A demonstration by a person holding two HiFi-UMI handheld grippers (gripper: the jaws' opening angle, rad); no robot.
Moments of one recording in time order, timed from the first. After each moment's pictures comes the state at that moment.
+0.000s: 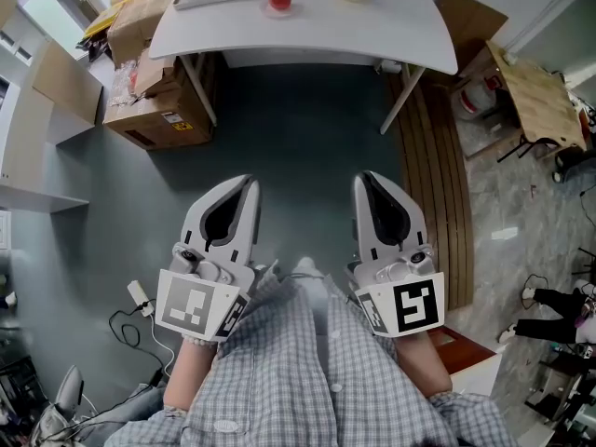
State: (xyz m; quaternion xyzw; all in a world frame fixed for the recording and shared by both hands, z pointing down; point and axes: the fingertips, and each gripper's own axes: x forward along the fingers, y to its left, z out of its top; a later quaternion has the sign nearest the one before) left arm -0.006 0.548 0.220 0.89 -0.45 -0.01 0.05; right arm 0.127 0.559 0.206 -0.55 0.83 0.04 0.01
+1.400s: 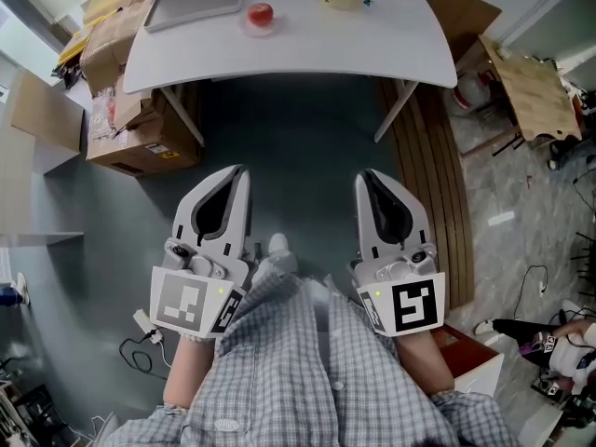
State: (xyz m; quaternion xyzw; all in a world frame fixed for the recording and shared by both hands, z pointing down) left arm -0.002 0.413 0.219 0.90 -0.43 -0.02 0.05; right arm 0.138 0.442 0.212 -0.59 0.81 0.06 -0.03
